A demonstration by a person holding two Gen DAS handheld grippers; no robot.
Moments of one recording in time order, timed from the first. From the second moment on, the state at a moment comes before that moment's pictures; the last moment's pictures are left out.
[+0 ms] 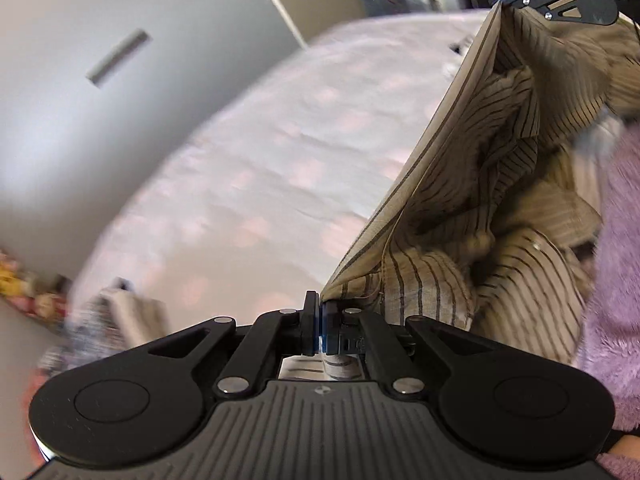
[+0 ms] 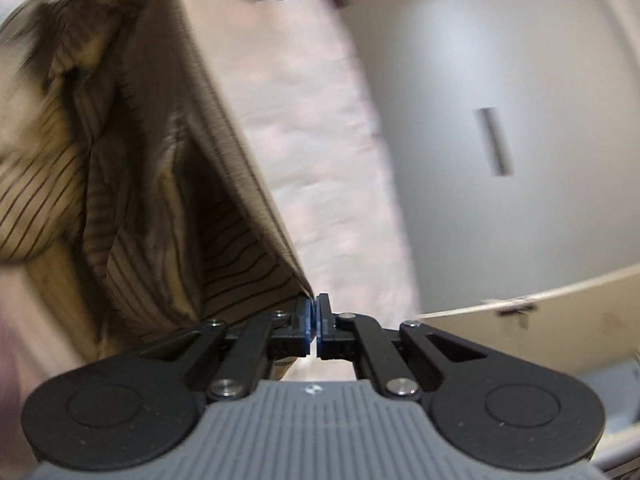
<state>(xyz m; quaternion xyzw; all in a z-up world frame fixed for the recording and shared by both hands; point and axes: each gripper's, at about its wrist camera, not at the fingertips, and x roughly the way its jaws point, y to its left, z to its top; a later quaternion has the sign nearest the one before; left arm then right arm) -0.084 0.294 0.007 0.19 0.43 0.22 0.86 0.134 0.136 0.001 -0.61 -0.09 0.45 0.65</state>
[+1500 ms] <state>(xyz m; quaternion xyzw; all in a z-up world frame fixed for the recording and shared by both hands) -0.109 0.201 0.354 0.39 0.14 0.41 0.81 0.010 0.037 0.349 -0.32 -0.29 0.25 0.87</state>
